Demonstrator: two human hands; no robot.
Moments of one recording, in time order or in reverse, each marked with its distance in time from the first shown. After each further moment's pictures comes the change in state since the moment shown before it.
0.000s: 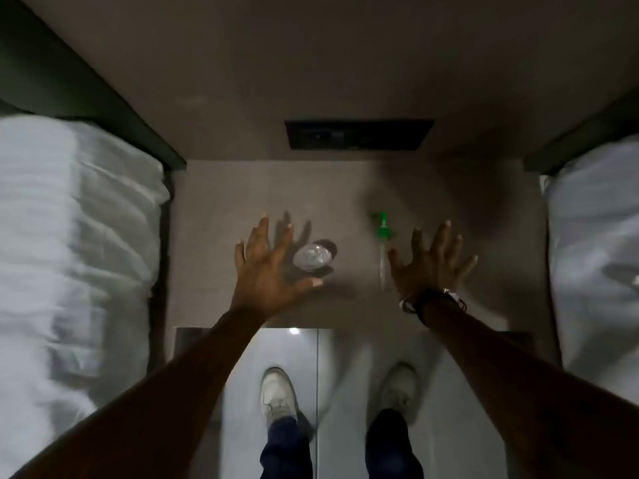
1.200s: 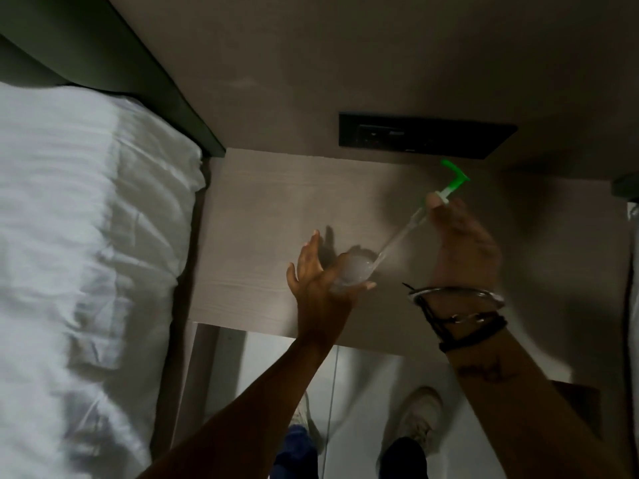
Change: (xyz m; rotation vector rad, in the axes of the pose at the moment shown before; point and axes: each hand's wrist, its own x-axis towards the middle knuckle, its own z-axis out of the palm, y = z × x) left_hand 0.003 0.019 0.062 -0.299 0.292 -0.185; right_hand -0.006 -0.090 -0.058 1.426 -0.062 -0.089
